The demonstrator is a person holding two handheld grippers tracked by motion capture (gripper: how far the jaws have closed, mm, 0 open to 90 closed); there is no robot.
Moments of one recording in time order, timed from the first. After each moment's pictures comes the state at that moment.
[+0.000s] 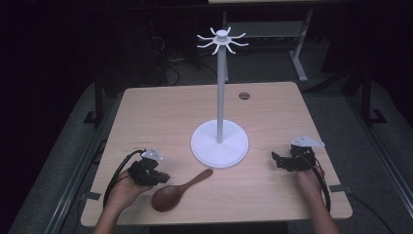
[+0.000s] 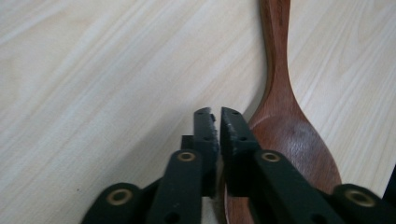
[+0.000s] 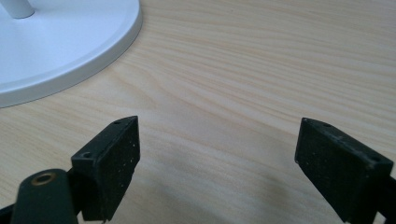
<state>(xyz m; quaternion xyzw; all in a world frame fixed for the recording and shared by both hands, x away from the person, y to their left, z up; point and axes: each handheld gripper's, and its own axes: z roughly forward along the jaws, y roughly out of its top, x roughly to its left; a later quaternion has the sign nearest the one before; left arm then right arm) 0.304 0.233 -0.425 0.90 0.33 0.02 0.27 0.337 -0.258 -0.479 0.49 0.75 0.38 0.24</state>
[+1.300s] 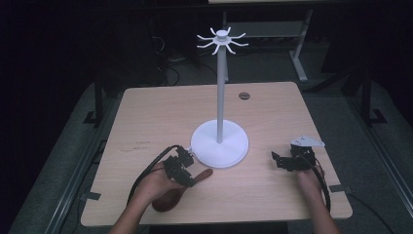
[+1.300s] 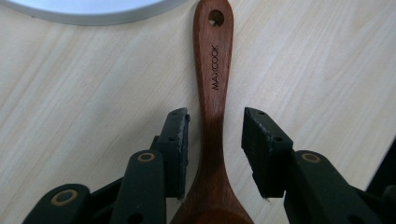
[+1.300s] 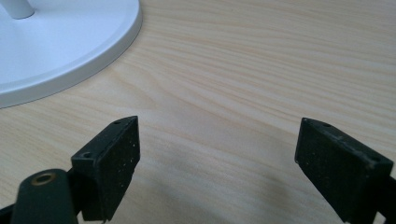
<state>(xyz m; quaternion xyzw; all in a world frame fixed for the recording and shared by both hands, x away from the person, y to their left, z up) 0.321 0.132 -0.424 0.95 0.29 -0.02 0.15 0.338 -0.258 -0.479 0.49 0.75 0.38 0.24</state>
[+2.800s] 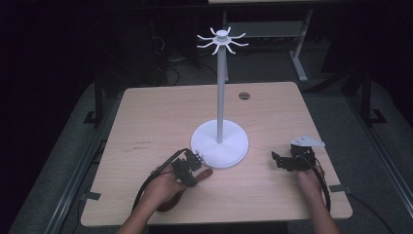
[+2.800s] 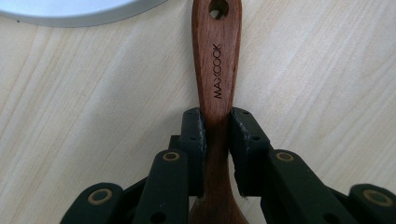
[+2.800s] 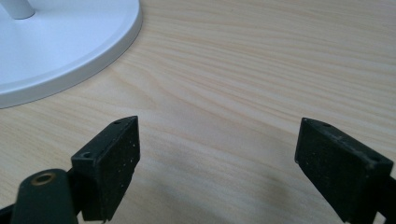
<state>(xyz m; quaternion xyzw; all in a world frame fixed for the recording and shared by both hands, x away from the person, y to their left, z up) 0.316 0.116 -0.432 0.95 0.28 0.02 0.11 0.338 -0.258 -0.479 0.49 0.75 0.38 0.24</state>
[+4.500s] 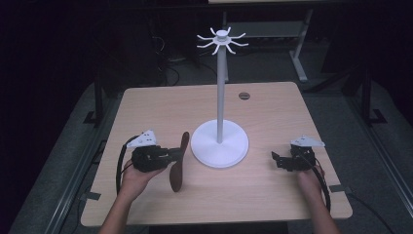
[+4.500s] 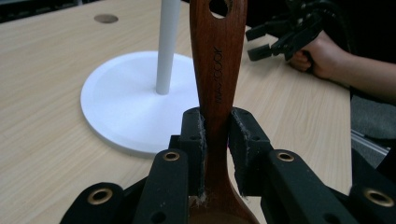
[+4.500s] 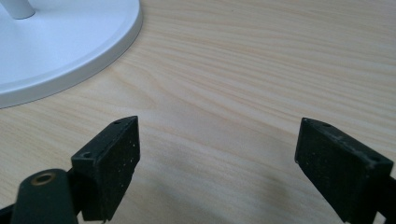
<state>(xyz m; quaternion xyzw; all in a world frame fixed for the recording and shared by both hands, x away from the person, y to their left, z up) 0.313 0.223 -0.385 0.81 0.27 0.06 0.52 0.338 -0.258 -0.479 0.49 0.75 0.38 0.24</state>
